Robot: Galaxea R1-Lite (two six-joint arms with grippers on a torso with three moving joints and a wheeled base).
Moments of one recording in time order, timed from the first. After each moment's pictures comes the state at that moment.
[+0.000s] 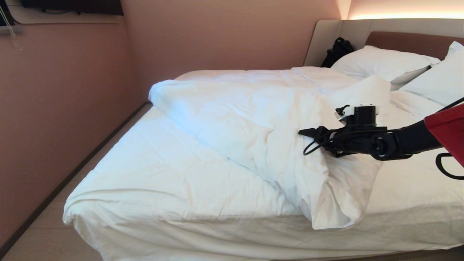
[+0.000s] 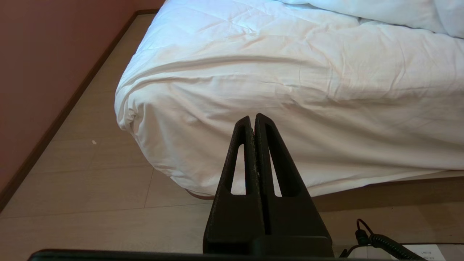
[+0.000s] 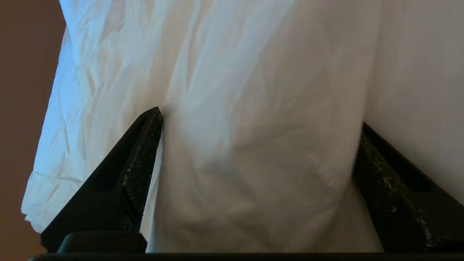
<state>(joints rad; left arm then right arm) 0.00 0.00 -0.01 0.05 -0.04 0.05 0.07 2.19 -1.42 -0.36 0.36 0.52</state>
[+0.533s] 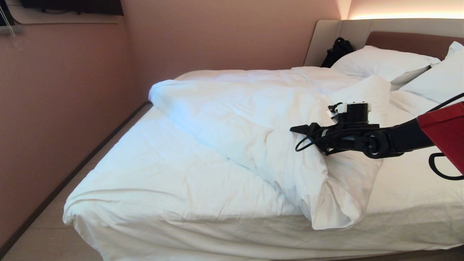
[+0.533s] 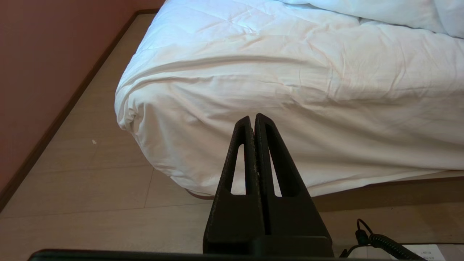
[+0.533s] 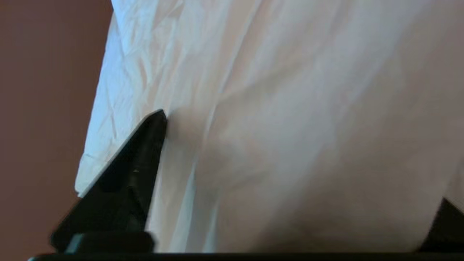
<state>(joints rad) 0.00 0.00 -0.01 0.05 -0.04 0.05 0.11 2.20 -1.46 -0.36 0.45 0.60</state>
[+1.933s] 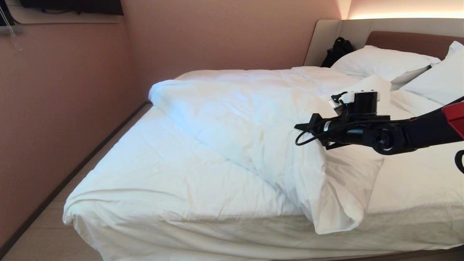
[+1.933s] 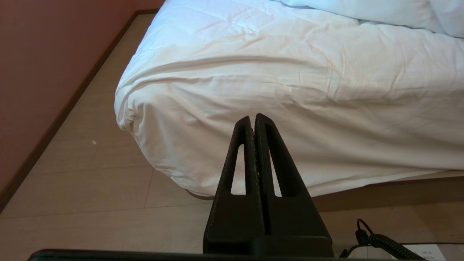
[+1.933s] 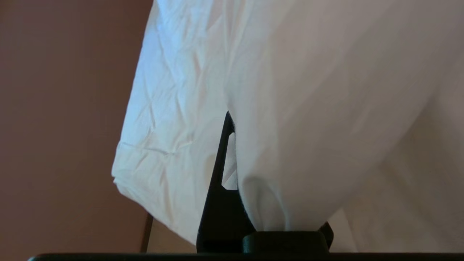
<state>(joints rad) 0.00 0.00 -0.01 0.05 -0.04 0.05 0.17 2.06 -1.38 -0.36 0.46 0.65</state>
